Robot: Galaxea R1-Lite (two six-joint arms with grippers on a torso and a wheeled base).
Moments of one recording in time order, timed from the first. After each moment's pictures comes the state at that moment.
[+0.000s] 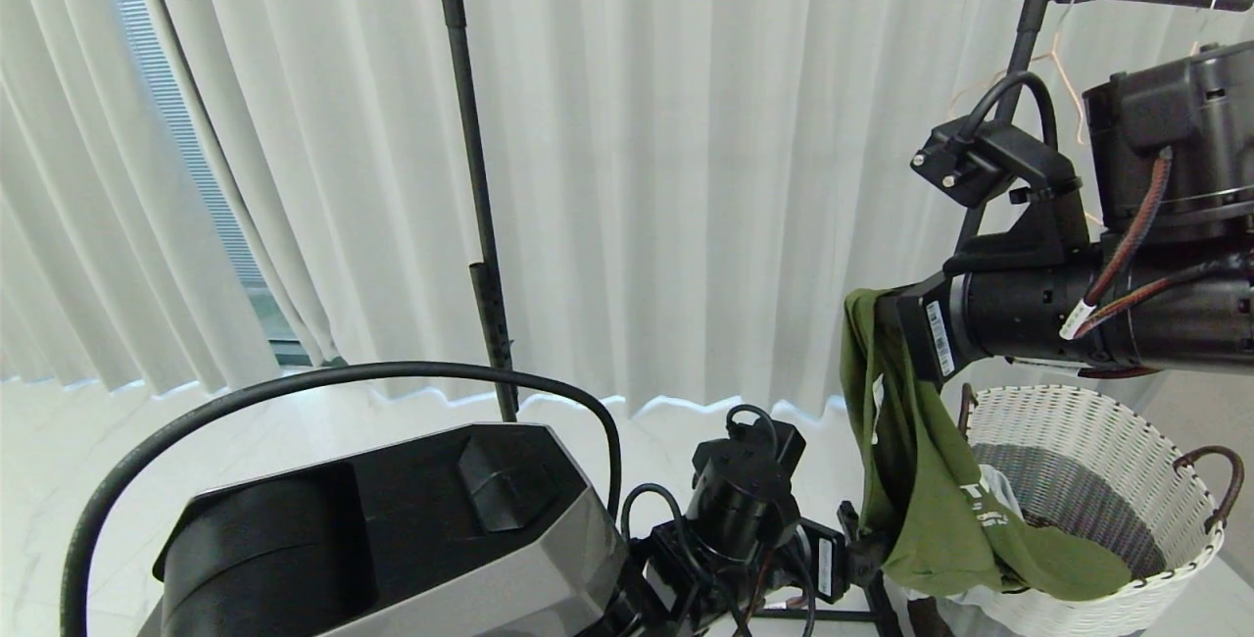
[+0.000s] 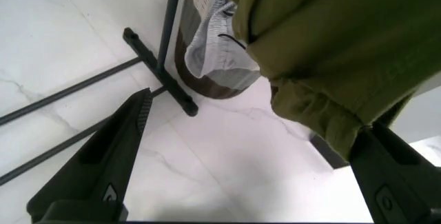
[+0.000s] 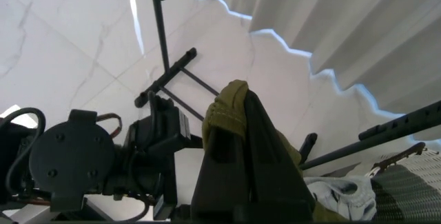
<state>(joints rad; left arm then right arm) -0.91 2.39 -1.07 -0.90 -0.11 -0.38 0.71 1.52 -1.21 0.13 -0.06 -0.01</state>
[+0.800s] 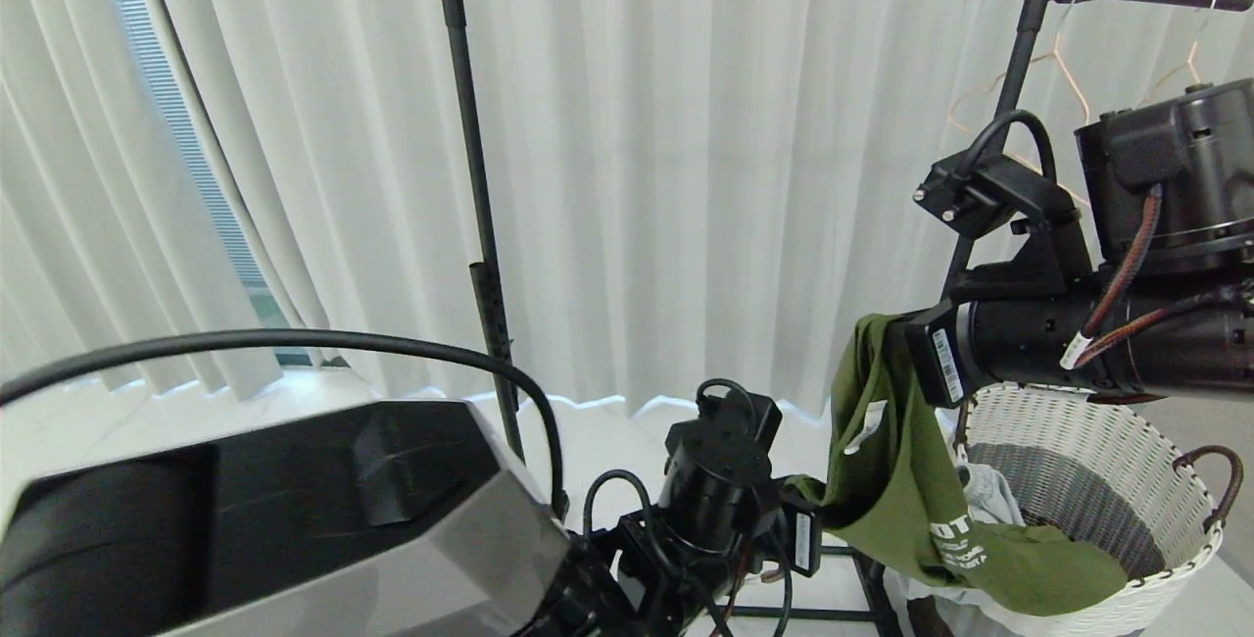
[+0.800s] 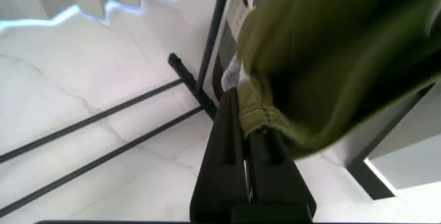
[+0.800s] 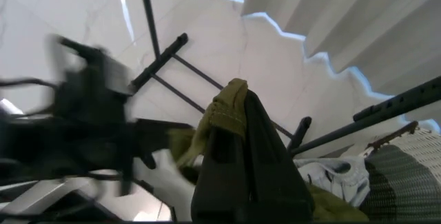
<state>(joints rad) -0.91 2.23 -0.96 -0.89 0.06 -0.31 0.69 1.51 -1.15 0.14 -0.09 0.00</state>
